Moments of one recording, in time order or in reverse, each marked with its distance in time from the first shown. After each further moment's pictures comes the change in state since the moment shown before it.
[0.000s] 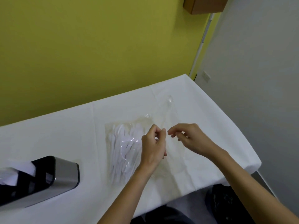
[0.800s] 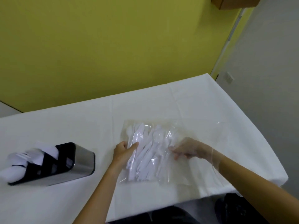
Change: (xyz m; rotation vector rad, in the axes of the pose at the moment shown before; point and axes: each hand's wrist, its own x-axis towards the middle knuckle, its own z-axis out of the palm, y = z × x) left_hand 0.024 -0.102 -0.120 0.261 0.205 -0.456; right_hand 0.045 0.037 0.071 0.197 -0.483 0.573
